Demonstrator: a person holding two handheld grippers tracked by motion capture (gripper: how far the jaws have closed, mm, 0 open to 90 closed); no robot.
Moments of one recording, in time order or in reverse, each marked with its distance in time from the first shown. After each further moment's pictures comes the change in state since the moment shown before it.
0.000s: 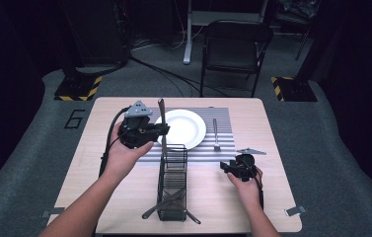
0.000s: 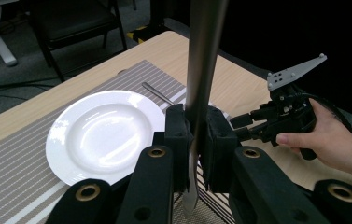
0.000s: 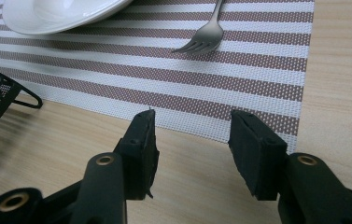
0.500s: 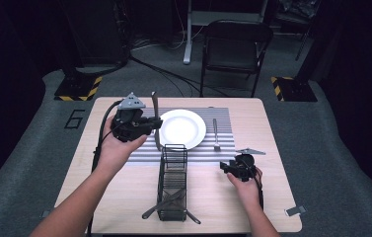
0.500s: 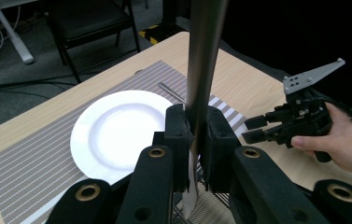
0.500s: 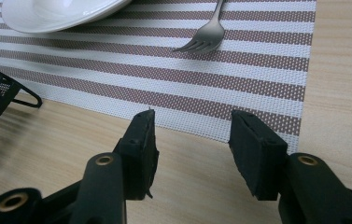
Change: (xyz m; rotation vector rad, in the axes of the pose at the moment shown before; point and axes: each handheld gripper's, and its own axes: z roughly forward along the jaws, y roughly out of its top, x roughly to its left) left arm 0.017 0.005 -0.009 0.008 0.046 -0.005; right arm 0.000 0.000 0.001 0.002 -0.003 -0.012
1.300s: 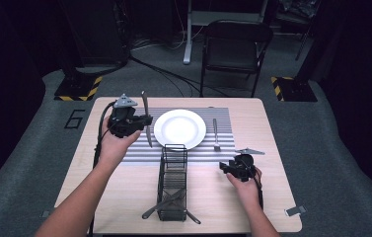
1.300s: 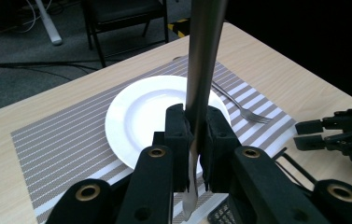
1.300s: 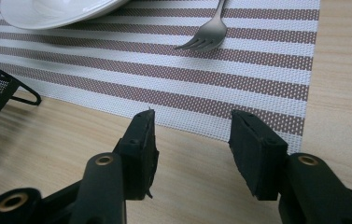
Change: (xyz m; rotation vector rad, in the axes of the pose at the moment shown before) left arm 0.050 -0.032 0.029 0.007 0.090 -0.090; right arm 0.001 0.000 0.002 0.004 0.001 -0.010
